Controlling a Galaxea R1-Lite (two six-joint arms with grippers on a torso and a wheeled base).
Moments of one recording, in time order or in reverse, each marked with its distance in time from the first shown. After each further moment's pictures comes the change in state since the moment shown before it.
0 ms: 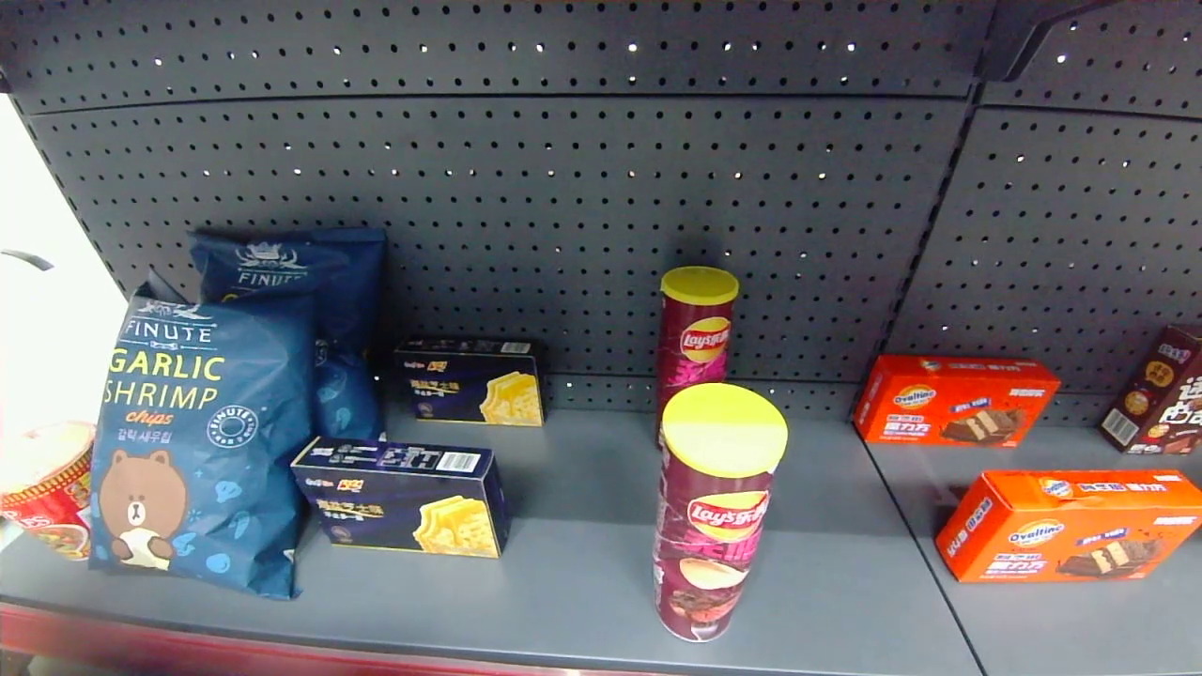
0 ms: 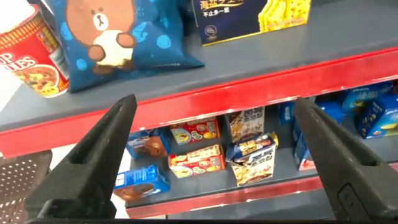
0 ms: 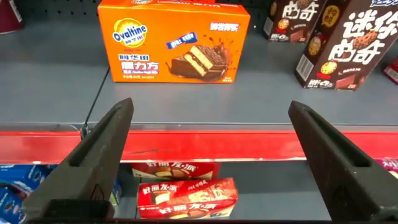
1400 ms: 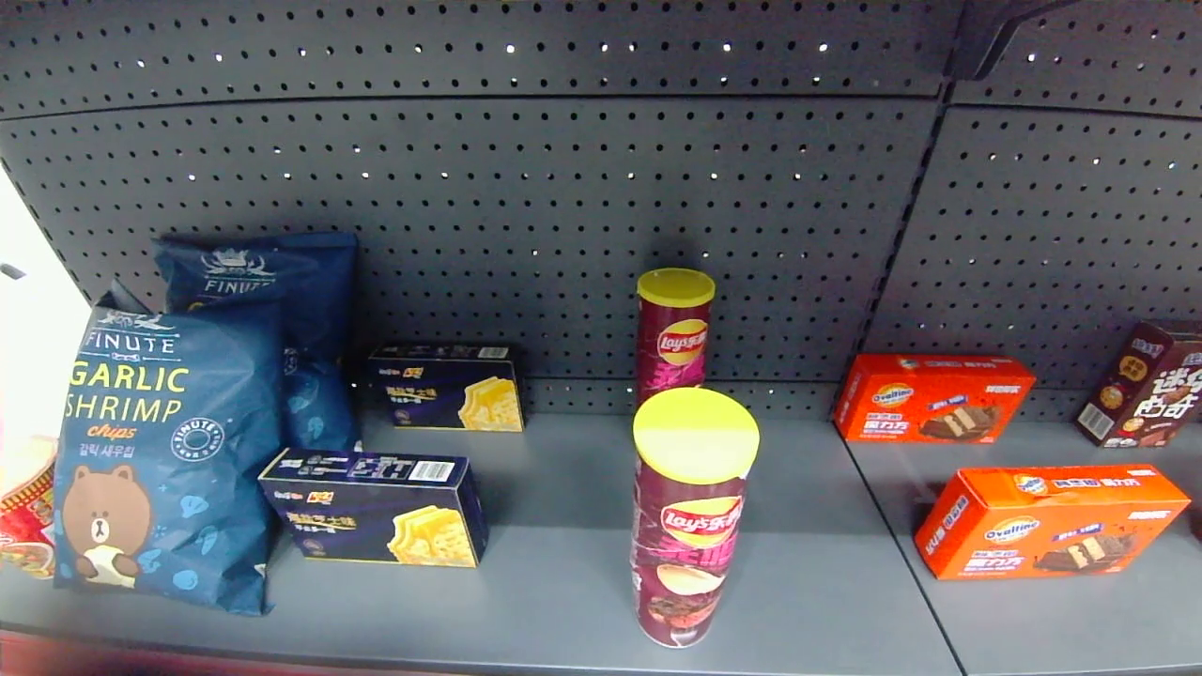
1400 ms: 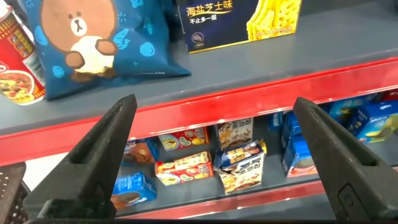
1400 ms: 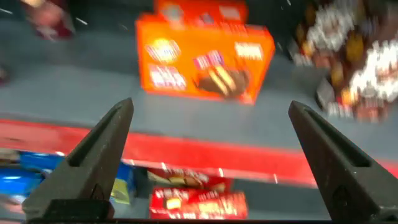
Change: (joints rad) left arm -0.001 -0.001 0.014 -0.020 -0.006 -0.052; right arm 0.010 0.065 -0.103 0.010 0.185 -0.030
